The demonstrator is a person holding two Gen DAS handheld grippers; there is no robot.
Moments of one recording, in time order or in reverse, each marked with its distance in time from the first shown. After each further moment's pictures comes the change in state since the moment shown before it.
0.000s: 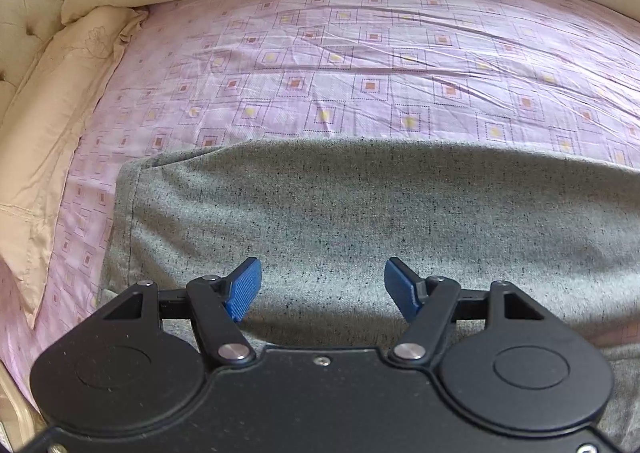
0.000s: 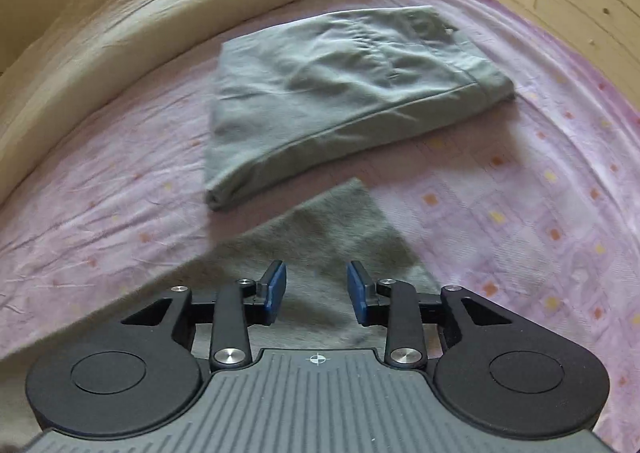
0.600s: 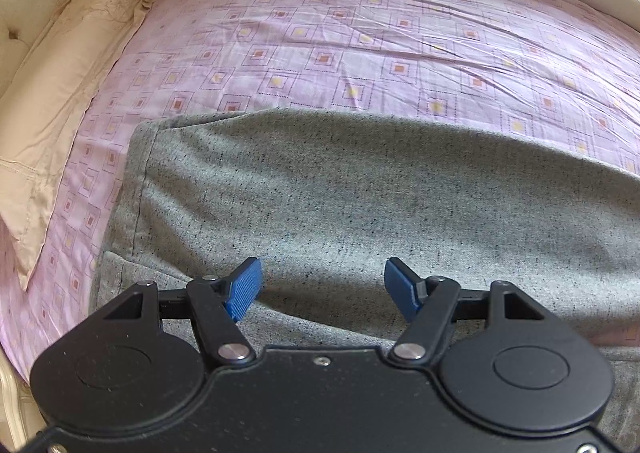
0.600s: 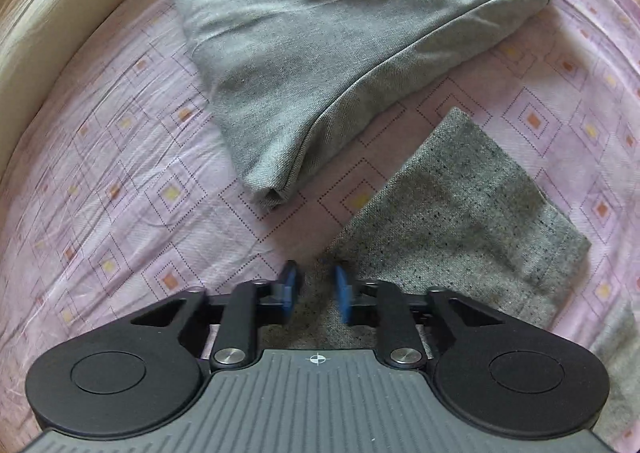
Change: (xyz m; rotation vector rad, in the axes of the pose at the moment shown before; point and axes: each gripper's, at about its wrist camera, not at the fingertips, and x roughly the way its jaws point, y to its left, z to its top) left arm 0.002 0.021 -0.013 -0.086 0.036 -0.005; right arm 0.085 0.063 0.020 0.281 0.234 -0.134
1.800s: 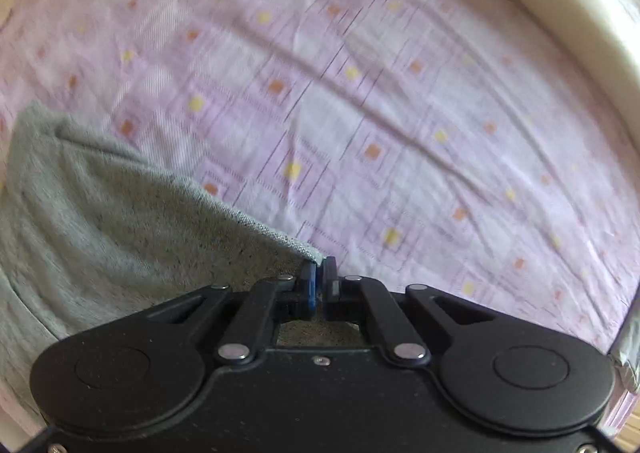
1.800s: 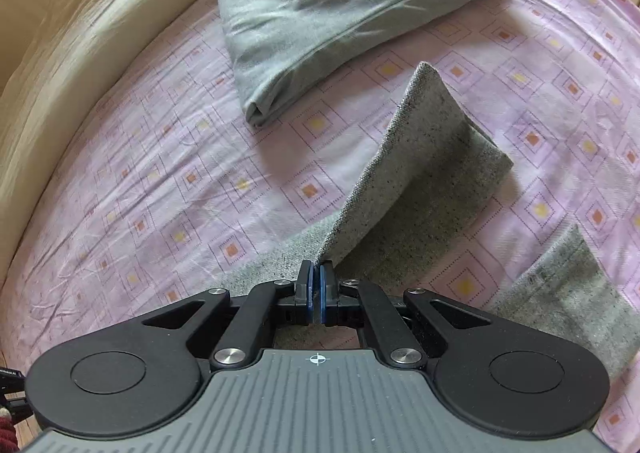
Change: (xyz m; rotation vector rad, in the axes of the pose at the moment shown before) left arm 0.071 0.002 0.119 -0.317 0.261 -0.266; right arm -0.072 -0.073 -0.082 -0.071 -0.093 0.174
